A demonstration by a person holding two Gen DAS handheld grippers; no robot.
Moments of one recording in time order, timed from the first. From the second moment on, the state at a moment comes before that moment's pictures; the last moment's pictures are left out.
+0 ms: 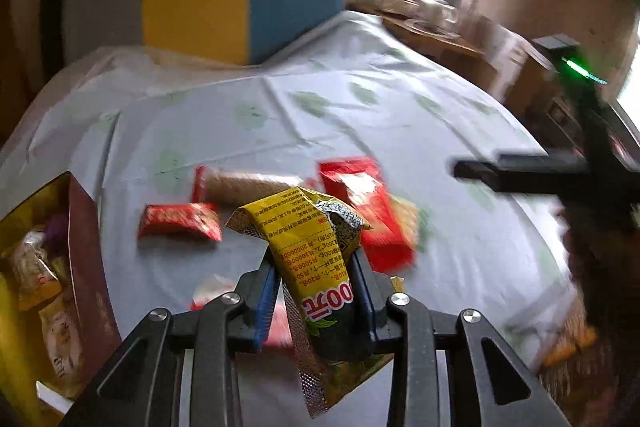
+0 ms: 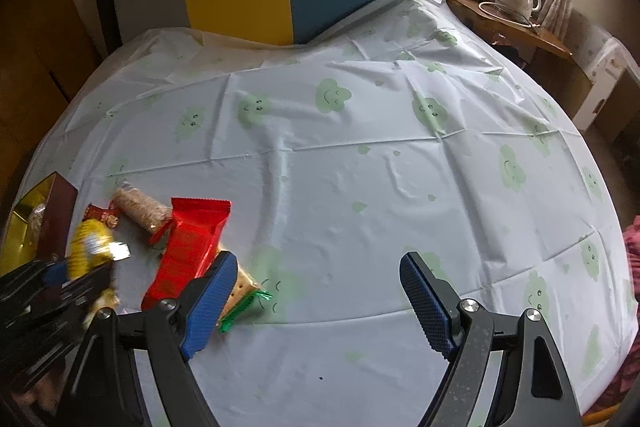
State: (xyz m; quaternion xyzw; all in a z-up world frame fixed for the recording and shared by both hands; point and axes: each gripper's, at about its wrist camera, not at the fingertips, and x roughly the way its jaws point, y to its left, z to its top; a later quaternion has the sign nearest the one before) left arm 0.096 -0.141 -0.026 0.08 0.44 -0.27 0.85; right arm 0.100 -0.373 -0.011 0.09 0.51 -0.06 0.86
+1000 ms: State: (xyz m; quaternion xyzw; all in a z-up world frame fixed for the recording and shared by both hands) left arm 0.009 -0.102 -0.091 0.09 0.46 -0.34 0.82; right arm 0.120 -0.279 -0.025 0.06 0.54 0.05 0.84
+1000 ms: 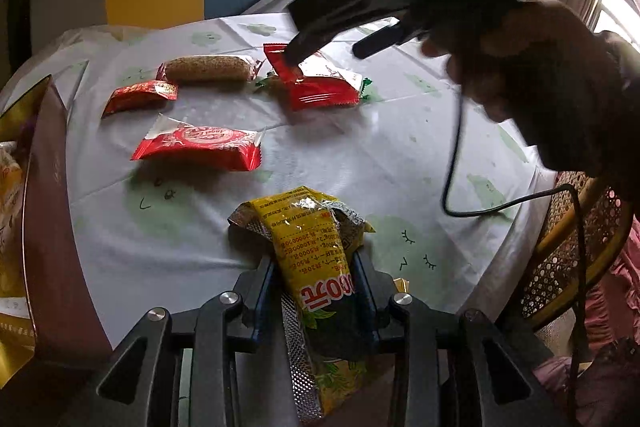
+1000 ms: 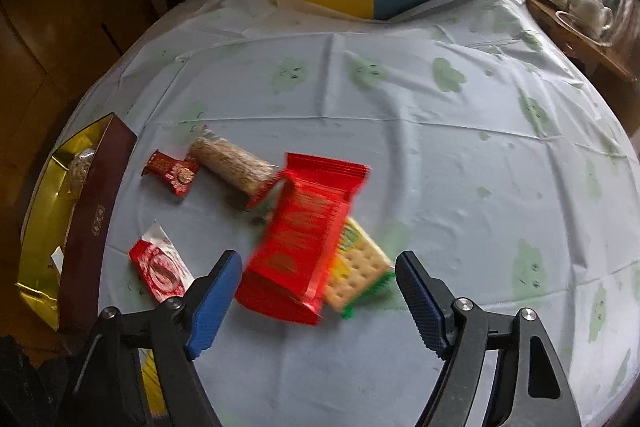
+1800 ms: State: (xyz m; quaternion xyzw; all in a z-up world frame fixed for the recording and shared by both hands) left arm 0.009 -0.094 -0.092 0.08 0.46 -0.34 0.82; right arm 0.107 -0.356 -0.068 0.04 0.61 -0.05 0.79
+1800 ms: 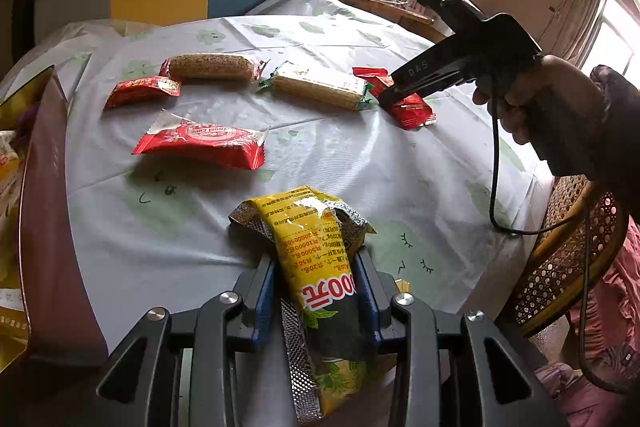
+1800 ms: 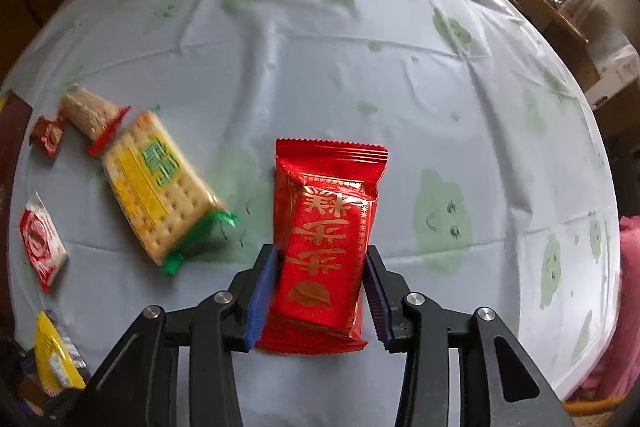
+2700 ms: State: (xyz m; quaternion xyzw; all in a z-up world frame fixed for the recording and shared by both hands) left arm 0.099 0.119 0.005 -0.12 0.45 -0.06 0.88; right arm 0.102 -0.332 -0.073 -0.01 0.61 -0.05 0.79
